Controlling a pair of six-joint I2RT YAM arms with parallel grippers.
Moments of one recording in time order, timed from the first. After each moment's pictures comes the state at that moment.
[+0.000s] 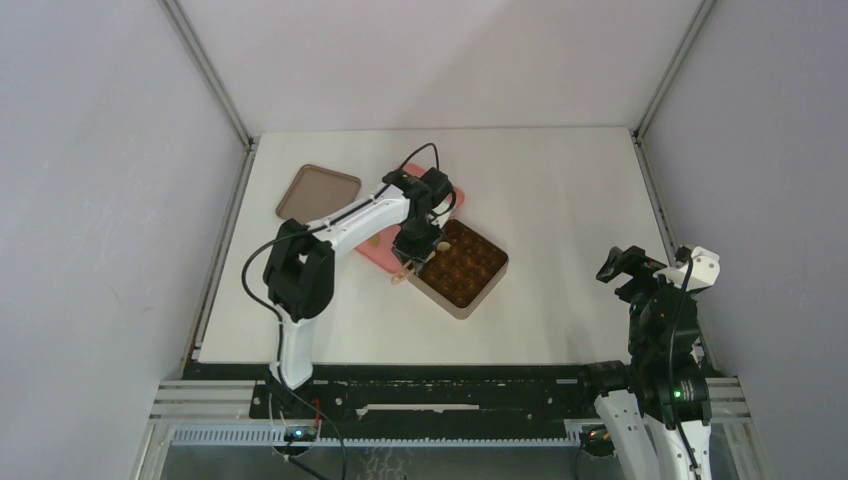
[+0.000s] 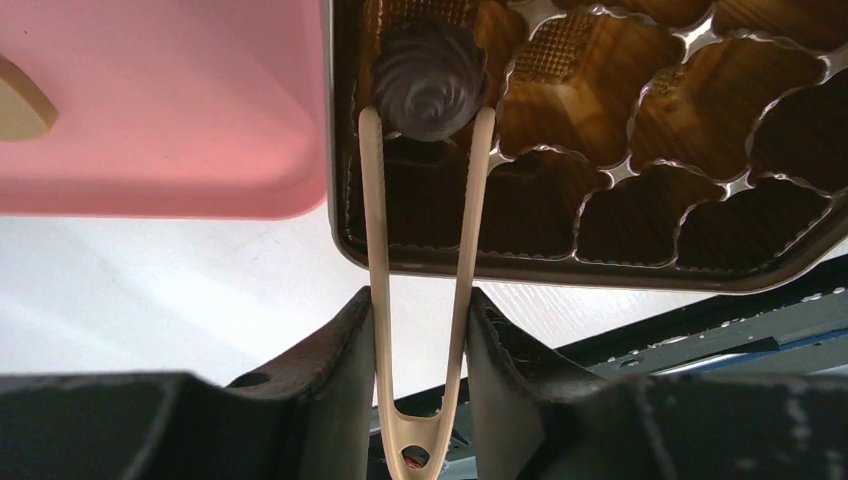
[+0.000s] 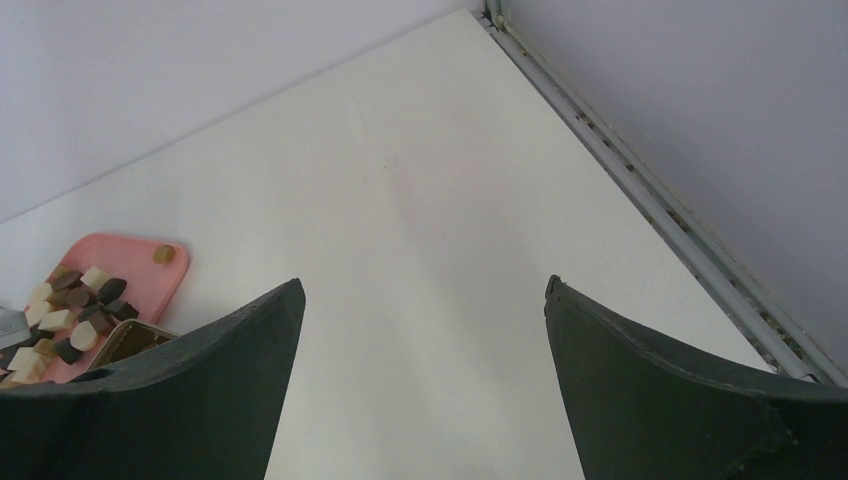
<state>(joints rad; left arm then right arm) -0.70 2.01 1.72 -1.17 0.03 -0.13 0.11 0.23 0.69 -0.64 0.42 0.31</state>
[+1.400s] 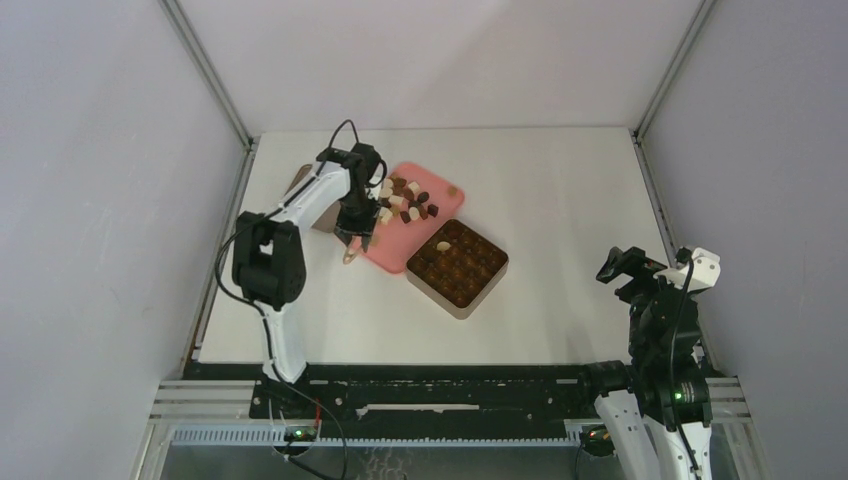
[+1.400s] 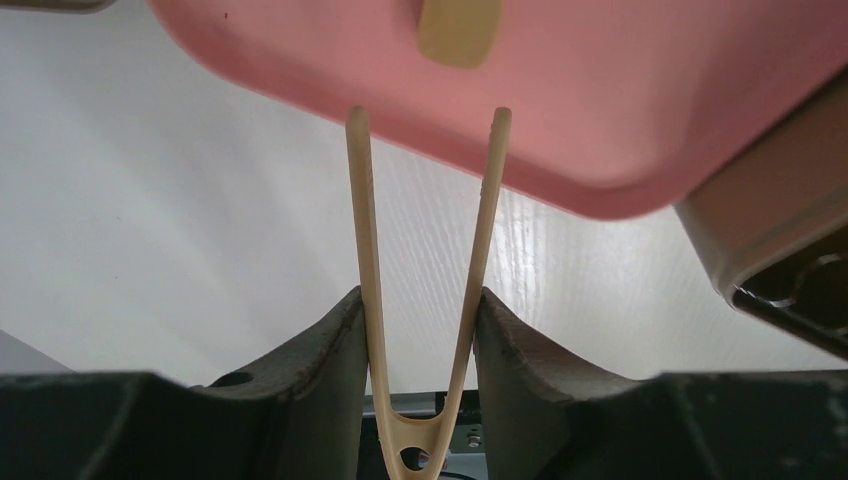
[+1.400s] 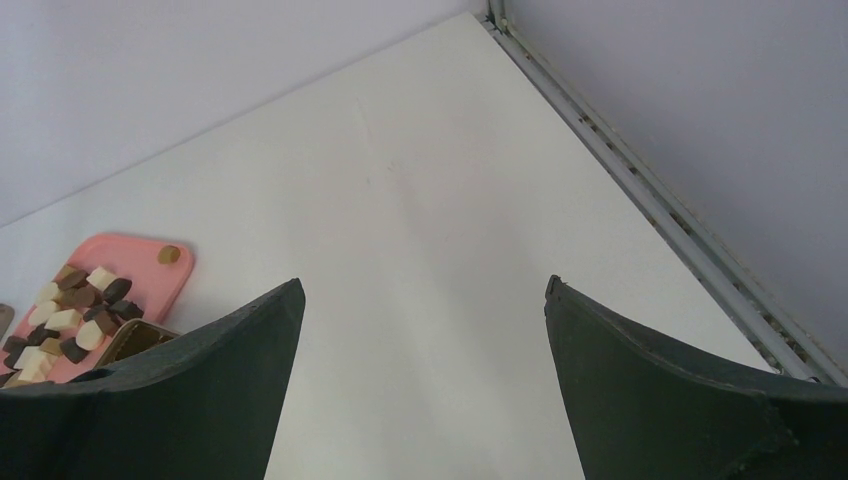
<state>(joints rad) -0.35 1.96 1.68 -1.20 -0.05 -0.13 0.11 0.22 0.69 -0.64 0.42 0.31</state>
